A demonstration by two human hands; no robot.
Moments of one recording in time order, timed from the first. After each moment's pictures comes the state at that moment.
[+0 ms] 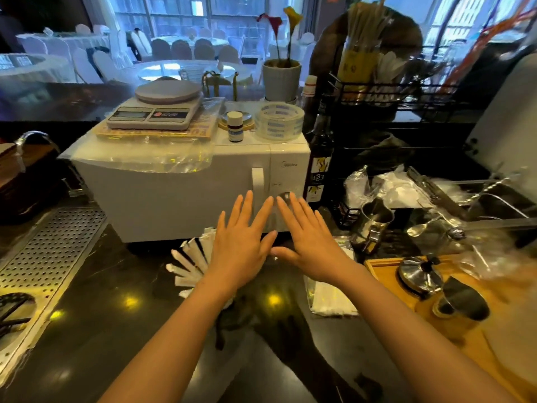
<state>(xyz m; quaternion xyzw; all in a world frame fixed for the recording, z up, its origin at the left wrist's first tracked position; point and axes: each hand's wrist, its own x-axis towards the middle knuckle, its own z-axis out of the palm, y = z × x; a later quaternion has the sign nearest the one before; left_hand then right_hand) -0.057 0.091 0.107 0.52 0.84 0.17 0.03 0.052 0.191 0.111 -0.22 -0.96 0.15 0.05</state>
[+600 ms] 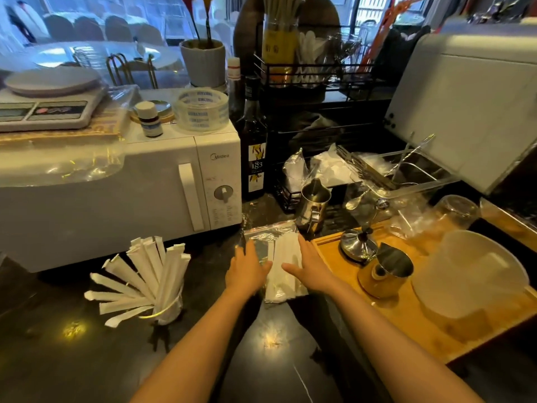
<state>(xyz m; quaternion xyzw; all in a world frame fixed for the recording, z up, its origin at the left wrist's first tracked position) 0.004 0.176 0.012 0.41 0.84 0.21 0.30 0.130 0.248 0.003 -0.49 -0.80 0.35 0.05</state>
